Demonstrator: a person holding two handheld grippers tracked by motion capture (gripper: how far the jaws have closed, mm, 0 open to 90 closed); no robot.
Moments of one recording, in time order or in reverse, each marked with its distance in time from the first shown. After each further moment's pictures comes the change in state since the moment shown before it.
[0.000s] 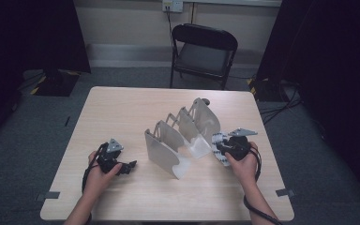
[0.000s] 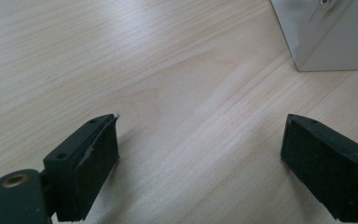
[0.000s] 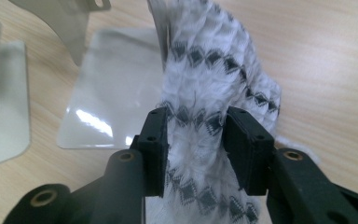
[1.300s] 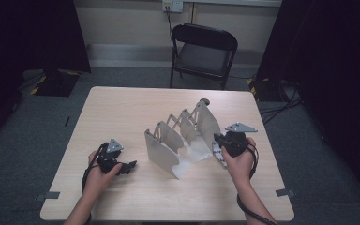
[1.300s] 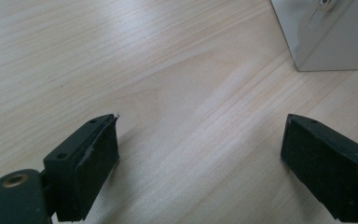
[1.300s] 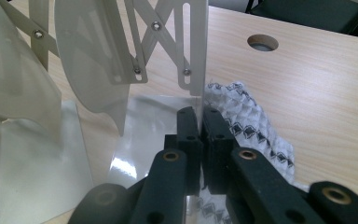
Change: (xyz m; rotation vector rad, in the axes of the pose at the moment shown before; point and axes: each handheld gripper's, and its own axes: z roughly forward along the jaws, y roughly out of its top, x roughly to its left) left arm 0.000 0.000 0.000 -0.001 0.002 0.001; right arm 0.036 0.032 -0.030 -0.108 -0.025 0.021
